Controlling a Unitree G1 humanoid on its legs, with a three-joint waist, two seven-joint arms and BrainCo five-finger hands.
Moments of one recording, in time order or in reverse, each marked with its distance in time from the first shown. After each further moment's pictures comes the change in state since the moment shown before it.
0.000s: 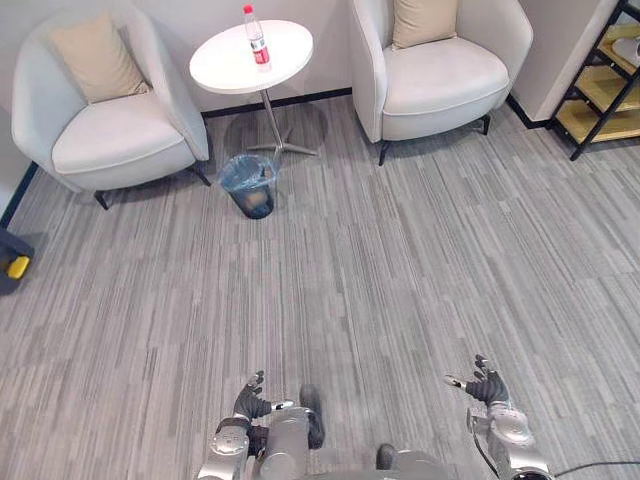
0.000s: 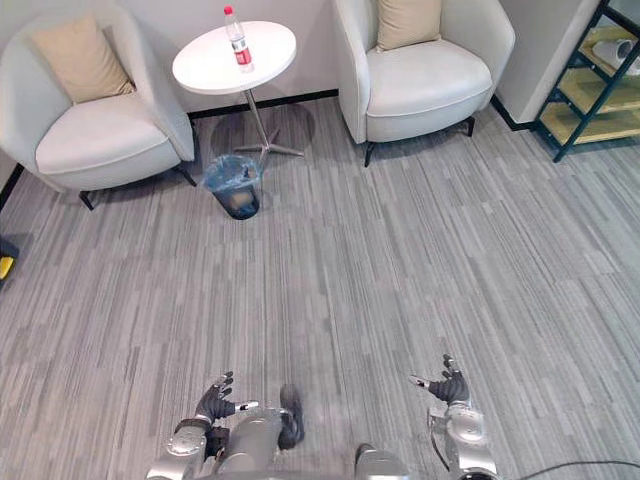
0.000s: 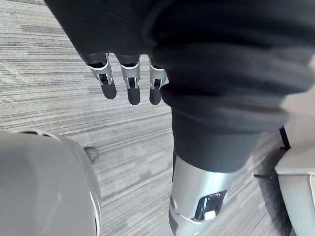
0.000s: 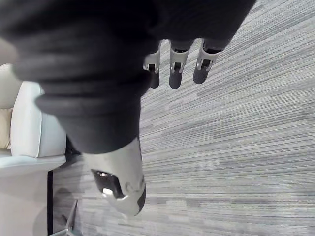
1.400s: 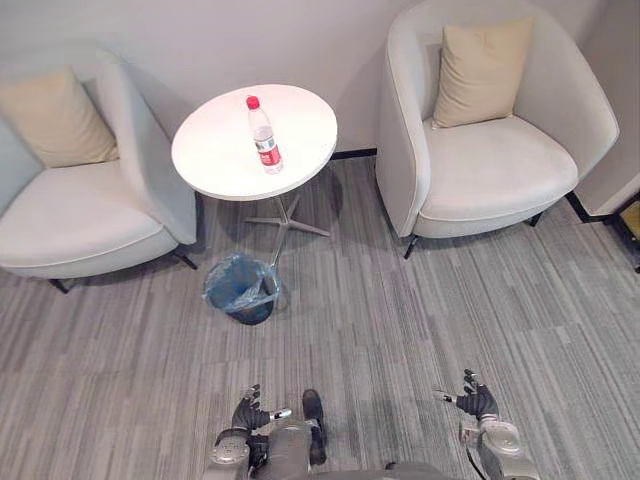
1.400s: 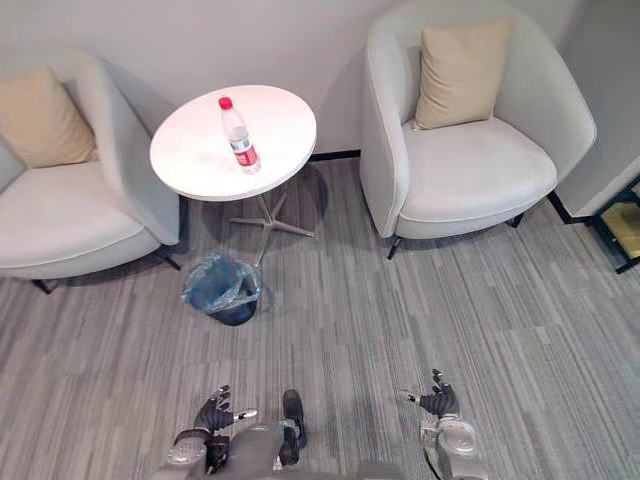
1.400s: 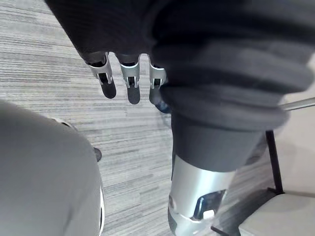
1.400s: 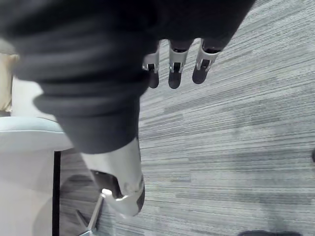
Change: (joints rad) left arm -0.002 -0.021 0.044 0.071 -0.031 0.005 -0.001; right arm 0.017 0.030 0.045 0.045 -0.019 0.007 0.009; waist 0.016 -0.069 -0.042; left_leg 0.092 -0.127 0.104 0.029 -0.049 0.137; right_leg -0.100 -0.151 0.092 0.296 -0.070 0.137
